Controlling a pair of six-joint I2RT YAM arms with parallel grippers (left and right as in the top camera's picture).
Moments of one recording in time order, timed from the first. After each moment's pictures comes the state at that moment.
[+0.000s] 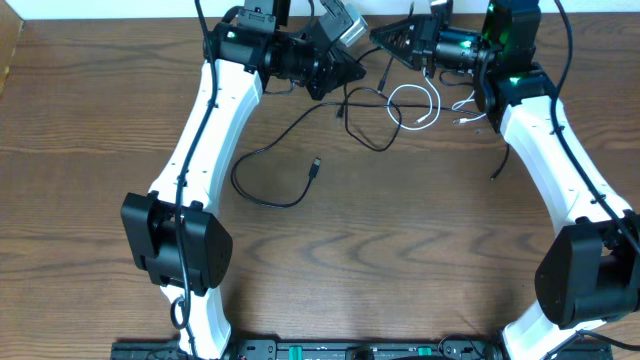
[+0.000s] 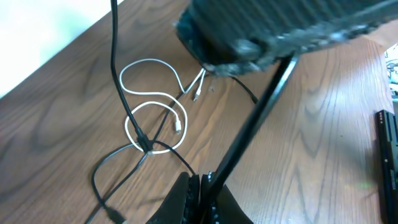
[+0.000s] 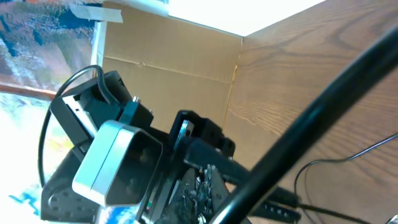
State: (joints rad) left arm -0.28 2.00 1.97 -0.90 0.84 0.51; right arm 0.17 1.81 1.51 0.08 -1.05 1.08
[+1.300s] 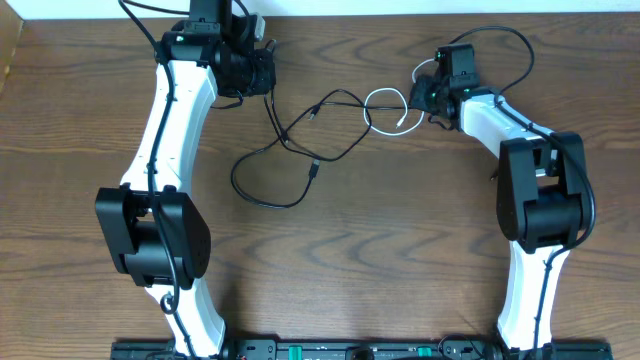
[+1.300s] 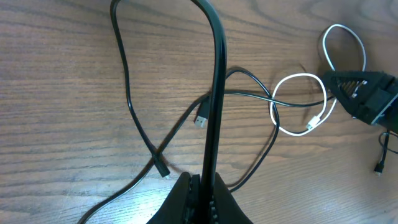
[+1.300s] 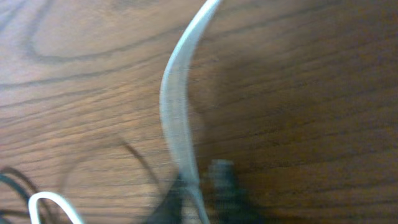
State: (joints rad) left arm -0.09 2.00 1.86 -0.95 0.36 -0.15; right arm 0.16 2.25 1.52 -0.18 -0.12 0.49
